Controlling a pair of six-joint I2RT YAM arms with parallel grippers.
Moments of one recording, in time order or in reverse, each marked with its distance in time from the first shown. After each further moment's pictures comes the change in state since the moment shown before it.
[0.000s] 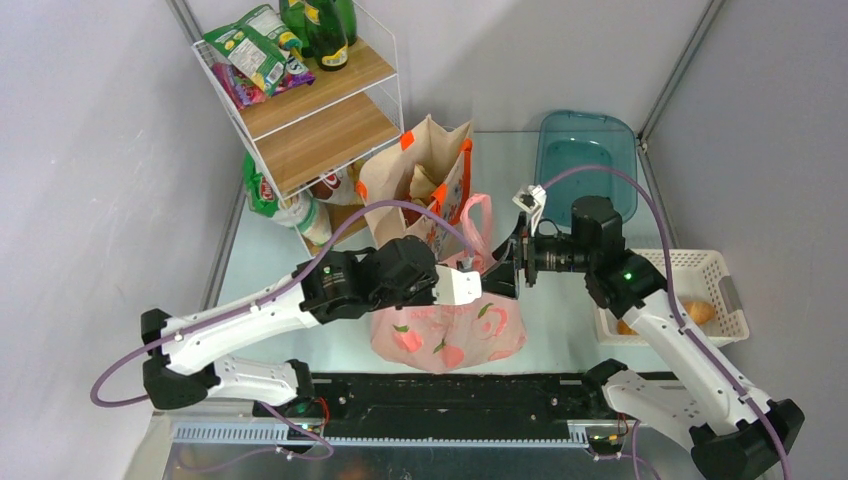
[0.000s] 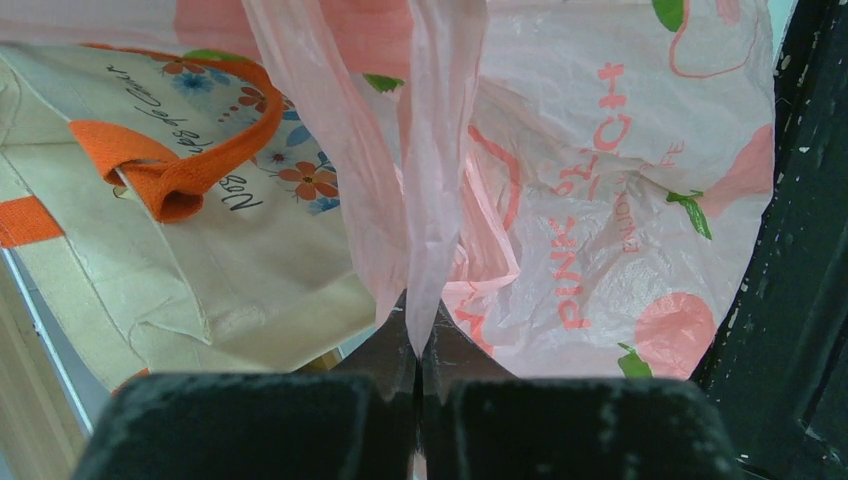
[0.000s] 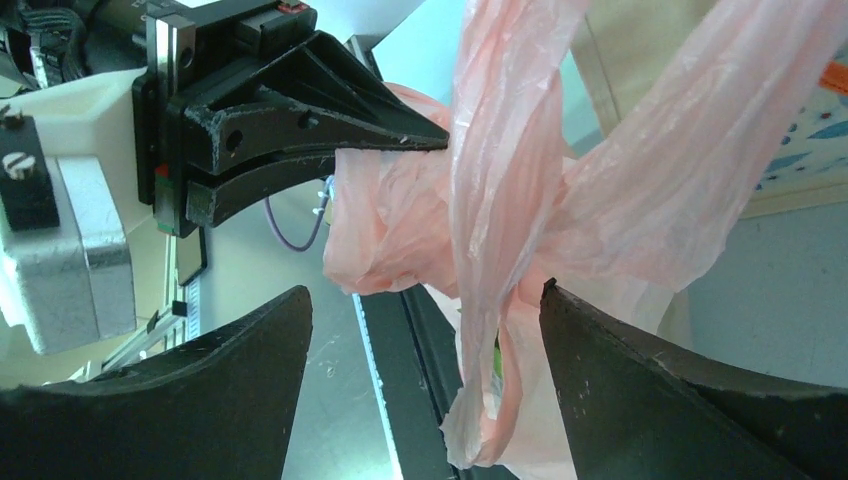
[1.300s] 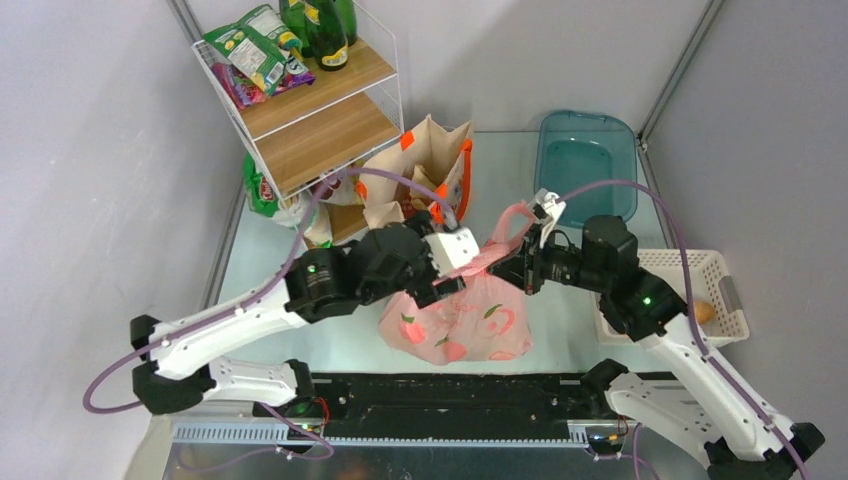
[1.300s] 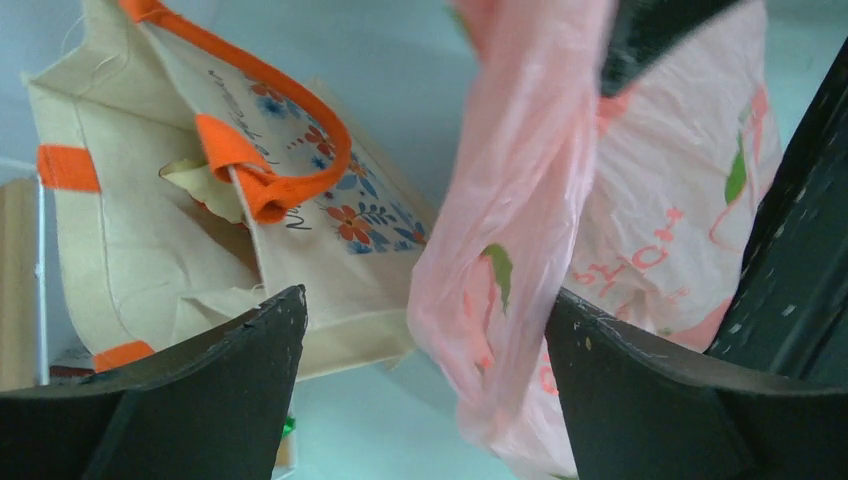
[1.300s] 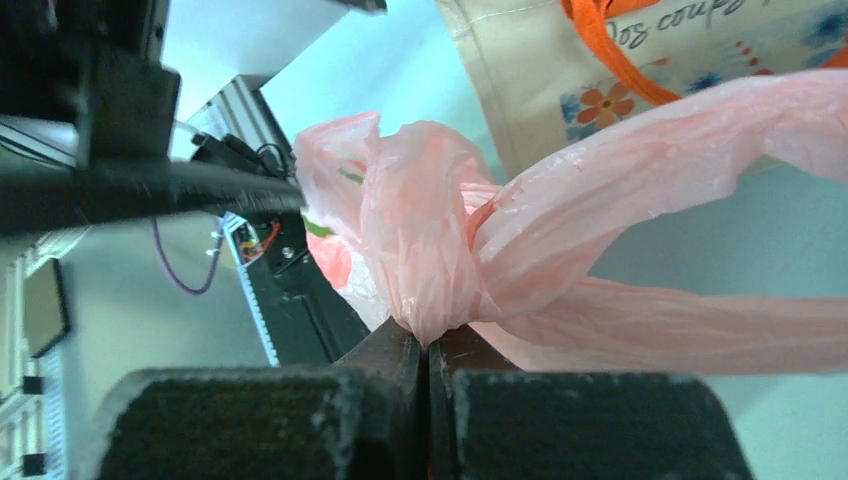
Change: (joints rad) left arm -0.009 -0.011 0.032 0.145 -0.099 -0.203; right arm 0.101 -0.110 -0.013 -0.046 0.328 -0.053
